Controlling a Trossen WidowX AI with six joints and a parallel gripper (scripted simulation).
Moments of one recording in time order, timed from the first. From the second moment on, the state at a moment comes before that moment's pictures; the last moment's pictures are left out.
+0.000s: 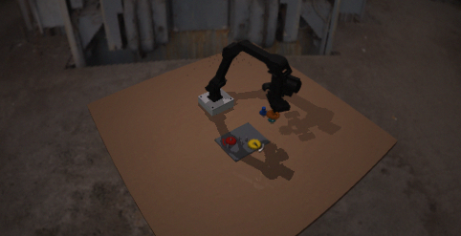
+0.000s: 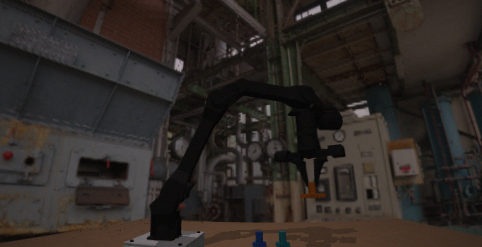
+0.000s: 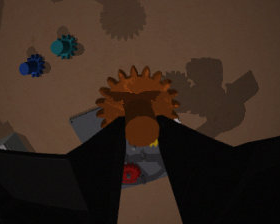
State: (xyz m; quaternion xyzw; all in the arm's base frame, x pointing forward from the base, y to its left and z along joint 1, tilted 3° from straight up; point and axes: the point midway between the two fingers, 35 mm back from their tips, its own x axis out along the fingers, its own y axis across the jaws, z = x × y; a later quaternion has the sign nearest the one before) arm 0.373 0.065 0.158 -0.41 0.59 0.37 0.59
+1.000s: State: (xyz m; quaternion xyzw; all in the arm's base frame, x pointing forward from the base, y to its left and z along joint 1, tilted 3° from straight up) arm 0.366 -0.014 0.124 -0.41 0.59 0.37 0.59
